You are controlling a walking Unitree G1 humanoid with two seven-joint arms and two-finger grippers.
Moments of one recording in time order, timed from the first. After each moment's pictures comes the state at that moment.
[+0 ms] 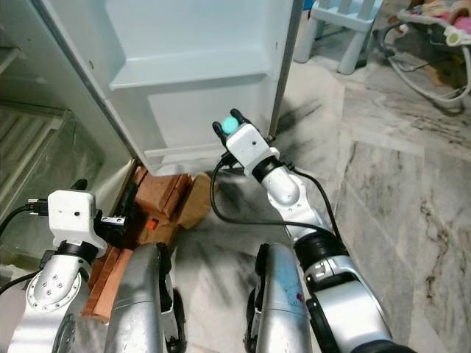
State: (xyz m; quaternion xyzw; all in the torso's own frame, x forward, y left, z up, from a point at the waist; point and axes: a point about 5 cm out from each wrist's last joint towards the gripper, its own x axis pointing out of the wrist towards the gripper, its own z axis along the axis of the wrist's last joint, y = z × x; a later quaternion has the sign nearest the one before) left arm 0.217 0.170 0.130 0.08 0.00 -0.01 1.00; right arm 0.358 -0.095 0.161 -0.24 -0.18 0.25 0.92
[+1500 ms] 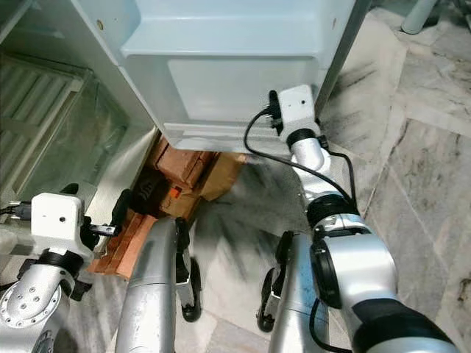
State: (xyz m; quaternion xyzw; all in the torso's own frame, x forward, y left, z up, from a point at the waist) left arm 0.200 0.171 0.146 0.09 0.03 -0.03 1.00; right arm 0.398 -0.160 0.179 -0.15 -0.09 0.04 0.98
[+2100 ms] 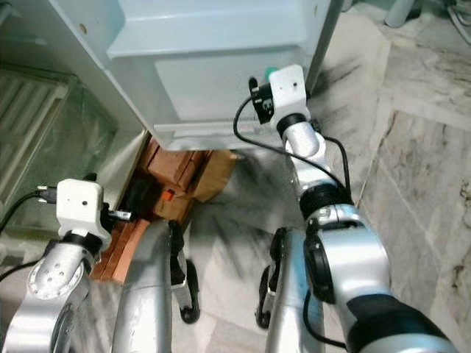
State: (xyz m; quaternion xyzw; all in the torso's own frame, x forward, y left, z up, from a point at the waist) left arm 0.236 0.160 0.136 0.08 0.01 -0.04 1.00; right arm 0.398 -0.123 0.212 -0.11 -0.16 0.13 0.97
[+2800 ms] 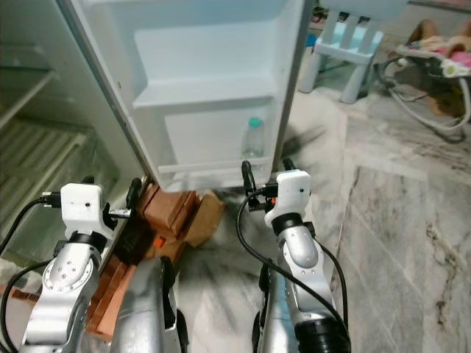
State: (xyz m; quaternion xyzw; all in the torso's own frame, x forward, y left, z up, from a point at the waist) left arm 0.250 0.166 0.113 0.06 0.00 0.00 1.00; right arm 0.279 -0.131 0.114 0.02 -0.07 0.09 0.99
